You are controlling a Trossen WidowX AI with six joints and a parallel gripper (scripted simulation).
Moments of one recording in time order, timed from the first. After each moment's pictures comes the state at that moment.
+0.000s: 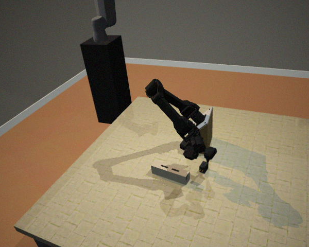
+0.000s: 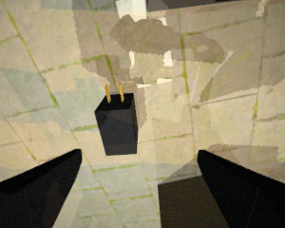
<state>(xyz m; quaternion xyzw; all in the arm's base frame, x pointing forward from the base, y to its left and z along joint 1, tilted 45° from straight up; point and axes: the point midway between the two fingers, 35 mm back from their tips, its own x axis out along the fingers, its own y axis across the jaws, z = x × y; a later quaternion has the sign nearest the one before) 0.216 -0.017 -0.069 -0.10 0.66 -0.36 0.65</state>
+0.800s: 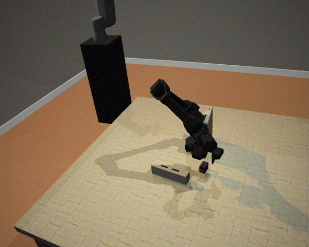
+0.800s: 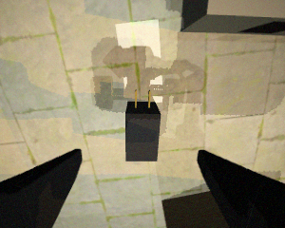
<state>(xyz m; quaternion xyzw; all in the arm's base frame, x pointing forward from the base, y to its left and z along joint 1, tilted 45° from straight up) 0.220 0.002 -0.087 -0.18 0.63 -0.33 0.67</state>
